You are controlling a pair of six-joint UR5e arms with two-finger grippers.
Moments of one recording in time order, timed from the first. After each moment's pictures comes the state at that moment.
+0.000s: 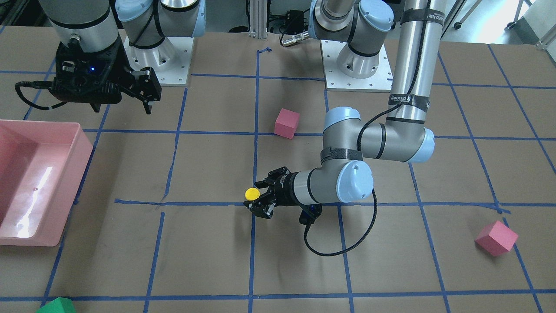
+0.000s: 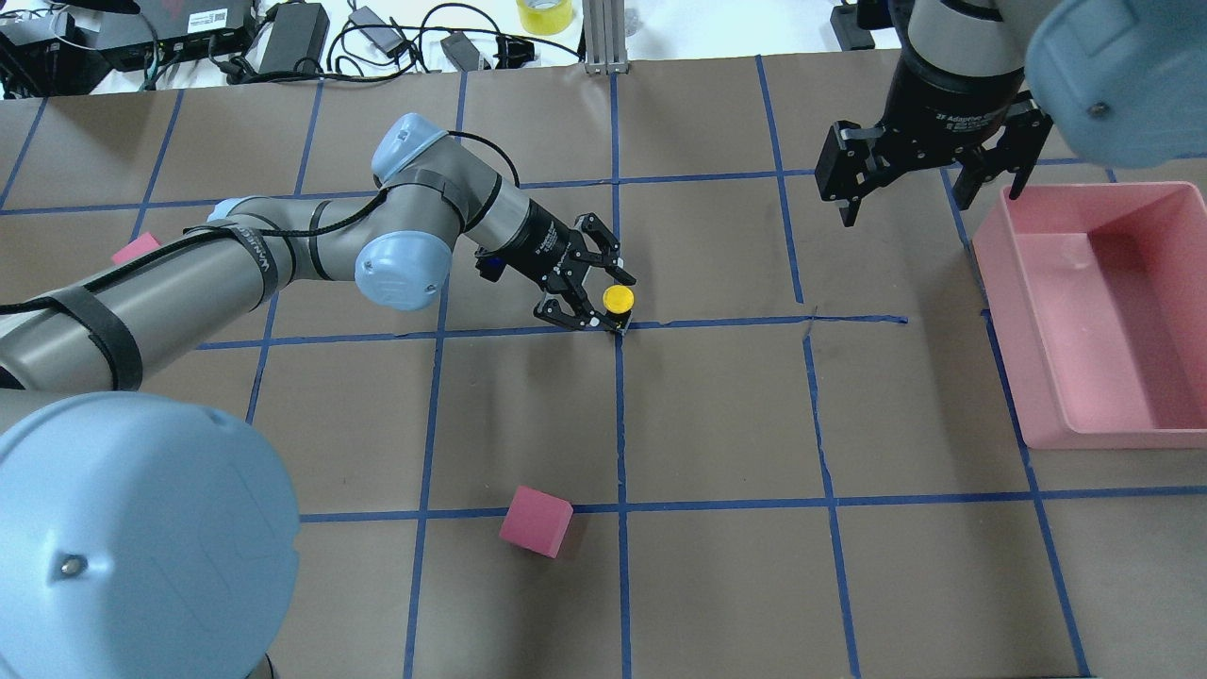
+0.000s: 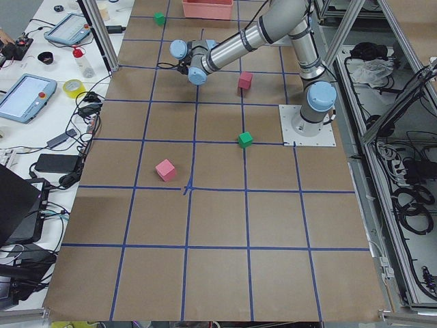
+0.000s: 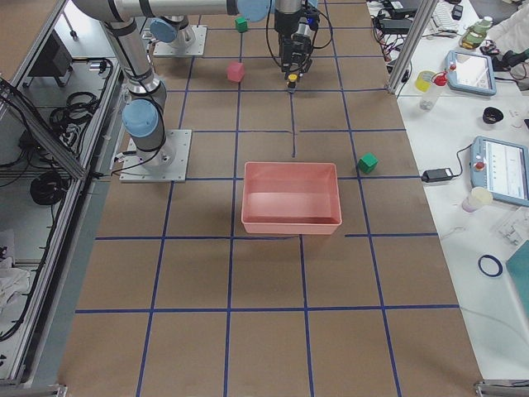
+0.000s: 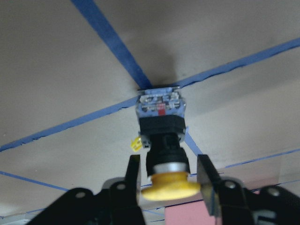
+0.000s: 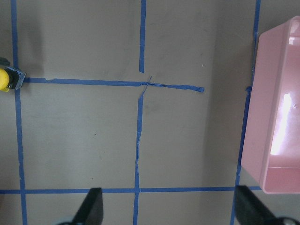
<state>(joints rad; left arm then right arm) -1.68 -2.13 -1.70 -1.06 0.83 -1.16 1.61 -1.55 1.54 -1.54 -1.67 -0.01</state>
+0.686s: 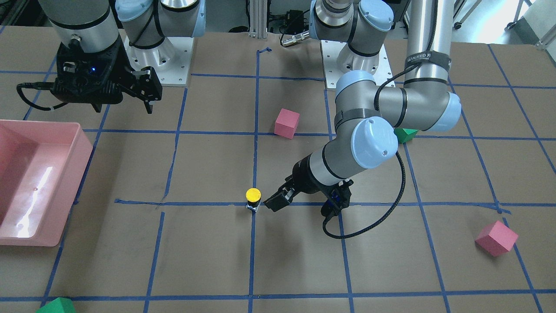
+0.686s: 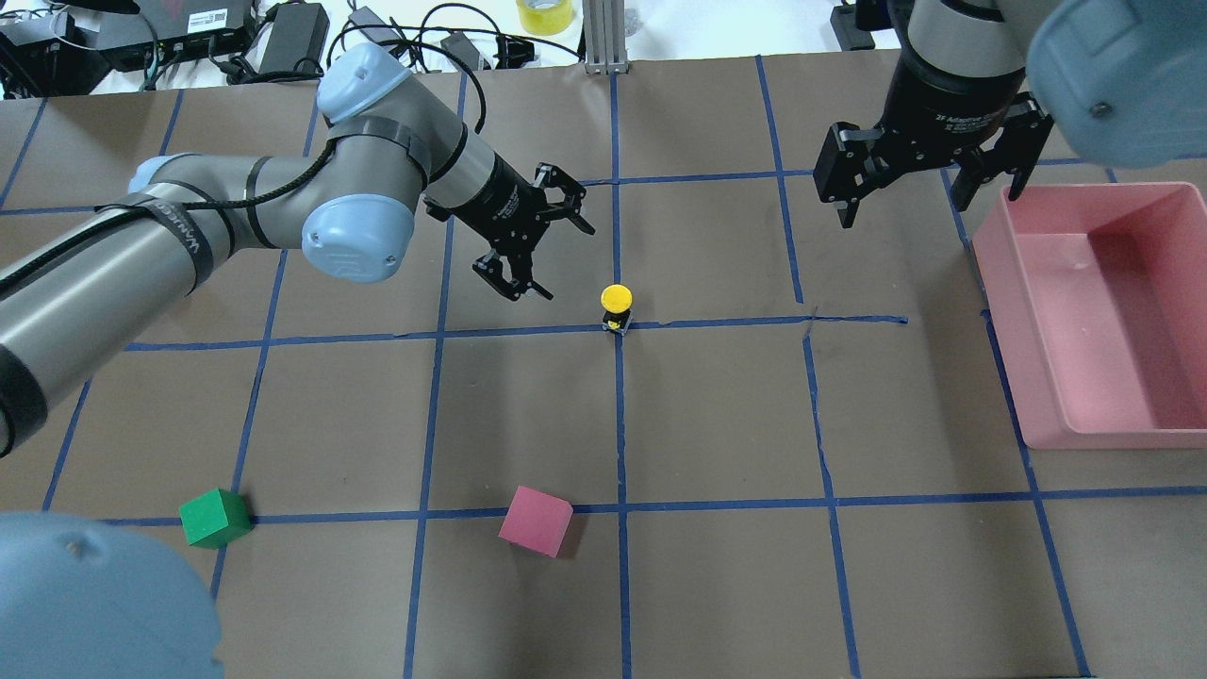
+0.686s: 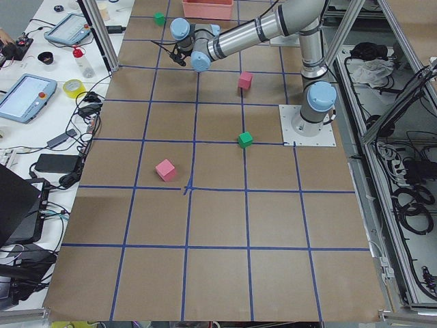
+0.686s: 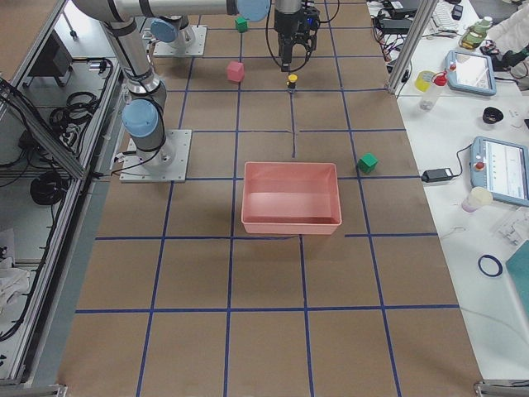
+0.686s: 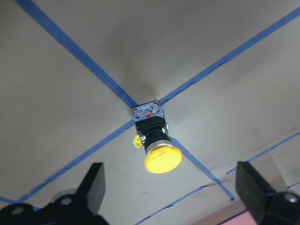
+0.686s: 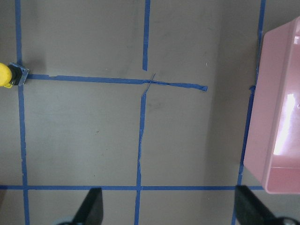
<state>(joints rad) -1.67 -1.95 -1.68 -1.11 1.13 -0.88 1.61 -1.56 1.54 -1.53 -1.66 -0.02</state>
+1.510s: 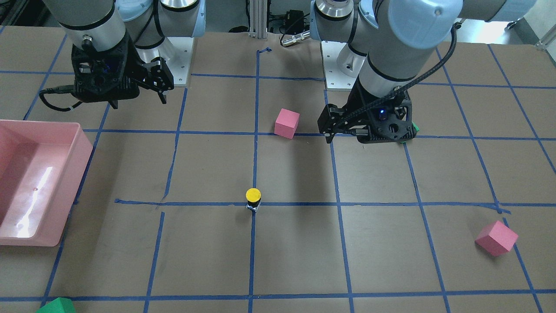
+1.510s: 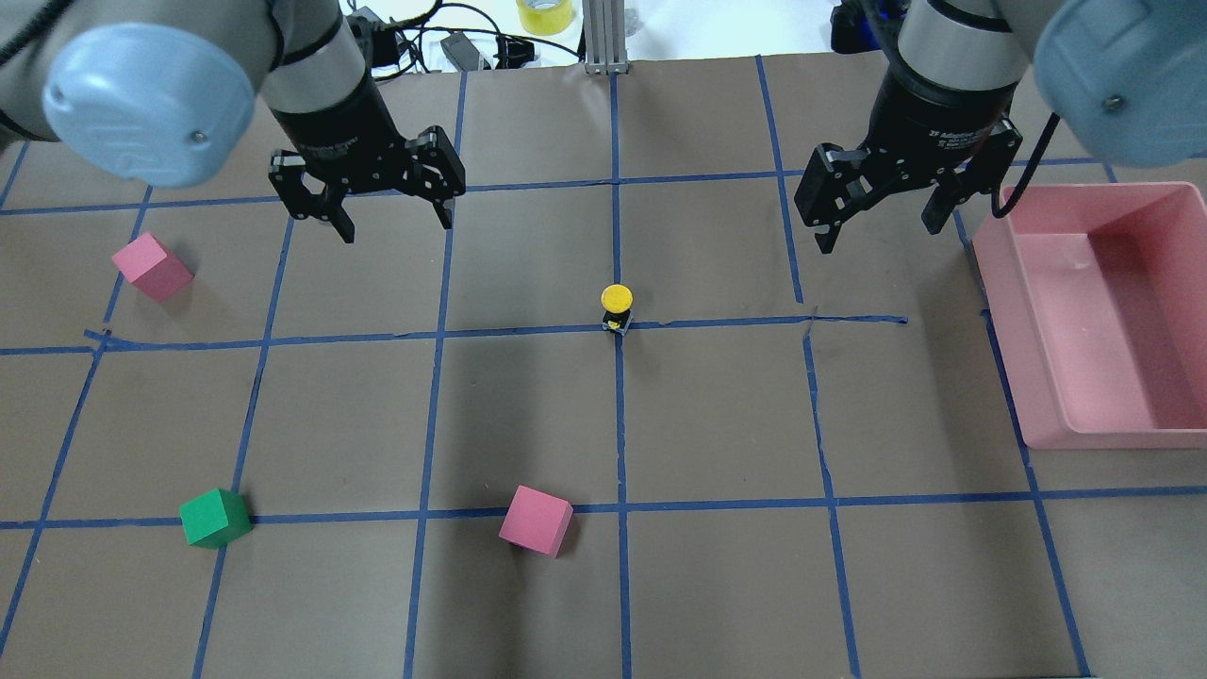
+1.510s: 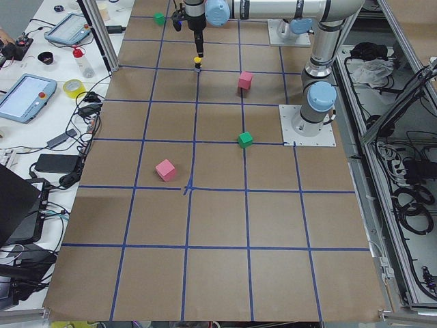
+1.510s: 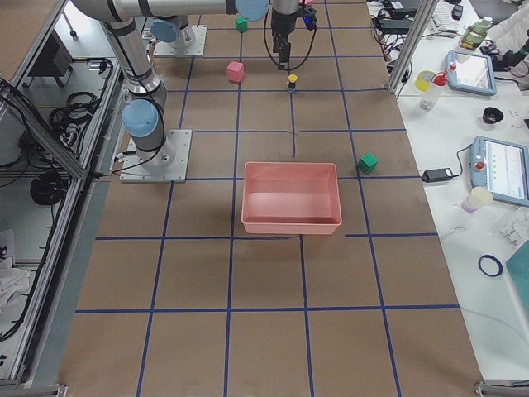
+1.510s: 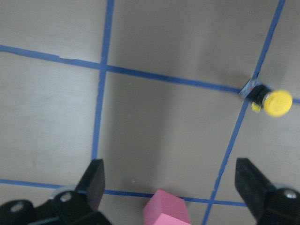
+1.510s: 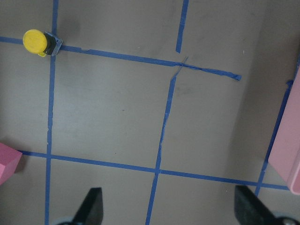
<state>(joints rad) -1.65 -1.70 -1.47 -1.56 1.55 -0.18 1.61 -1.56 1.54 -1.46 -1.57 -0.11</state>
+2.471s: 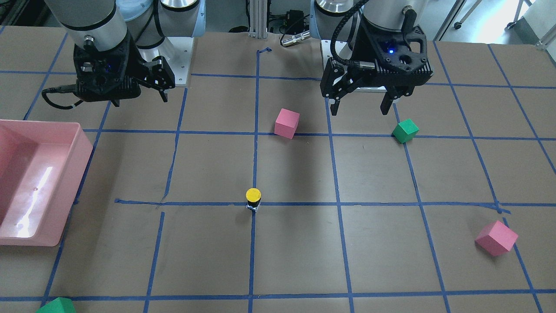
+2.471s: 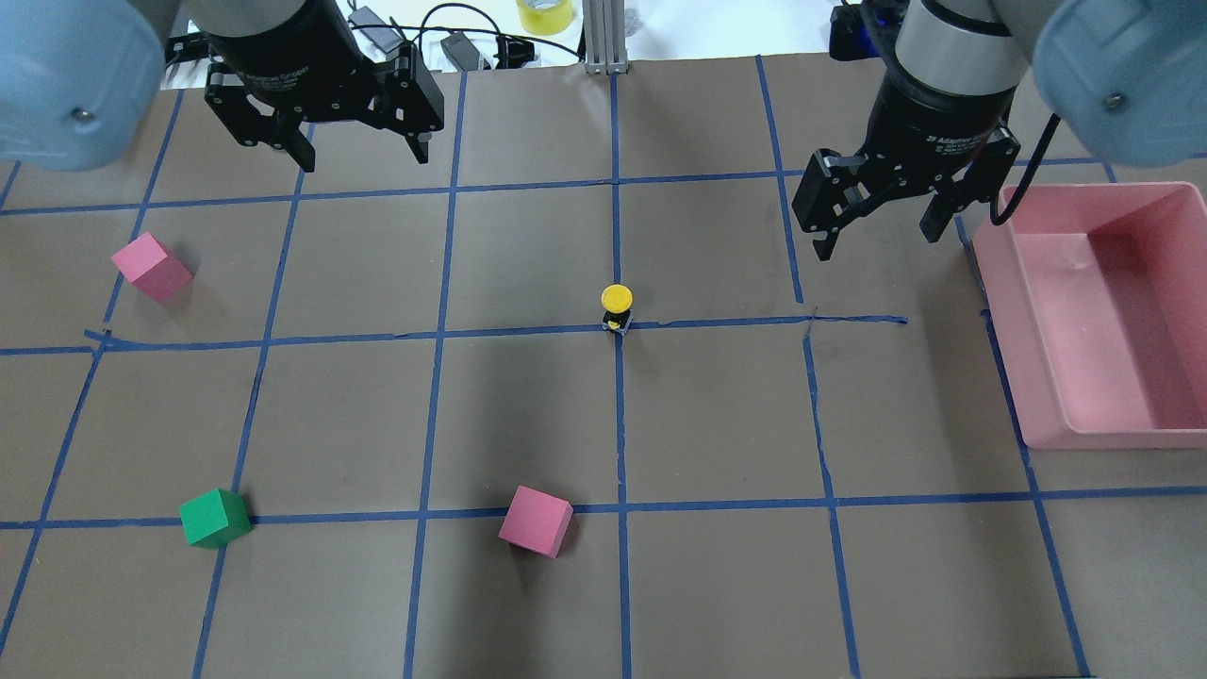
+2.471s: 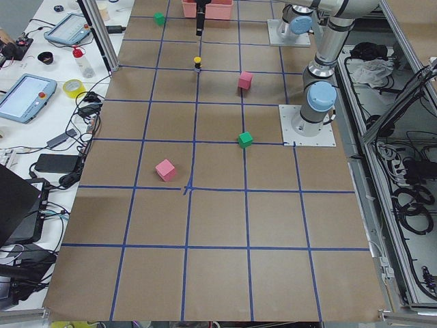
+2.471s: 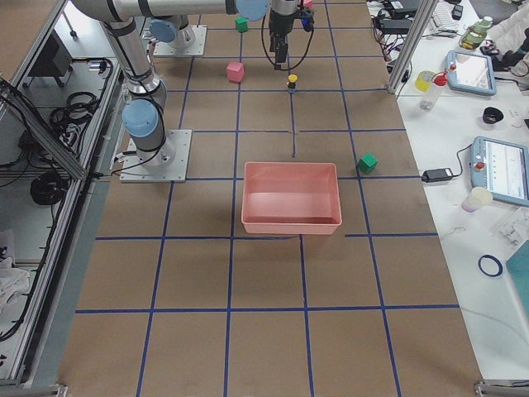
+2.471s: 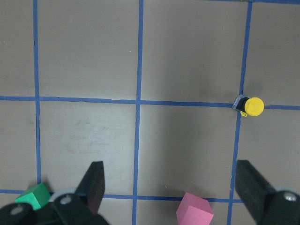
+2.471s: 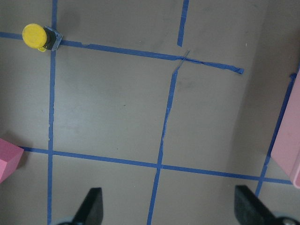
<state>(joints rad) -1.69 -1.61 -1.45 -1.52 1.61 -0.16 1.61 -1.56 1.54 -1.45 -1.57 -0.10</state>
